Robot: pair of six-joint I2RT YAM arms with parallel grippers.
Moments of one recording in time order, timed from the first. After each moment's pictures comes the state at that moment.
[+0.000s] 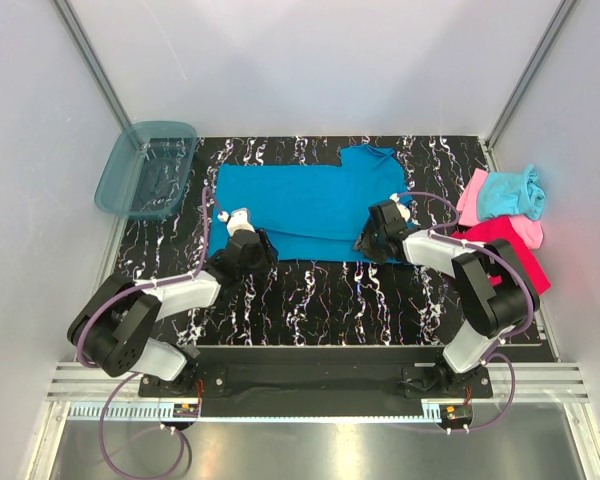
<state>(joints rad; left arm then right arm) -0.60 1.43 0.55 0.26 -0.26 -0.70 0.42 1.68 0.87 -0.12 0.06 0.87</state>
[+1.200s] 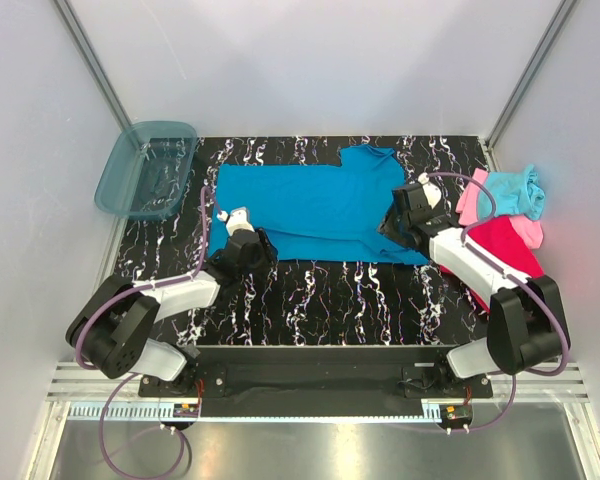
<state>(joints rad) -0.60 1.41 0.55 0.26 -0.27 -0.70 0.35 1.43 0.96 -0.34 0.23 0.79</state>
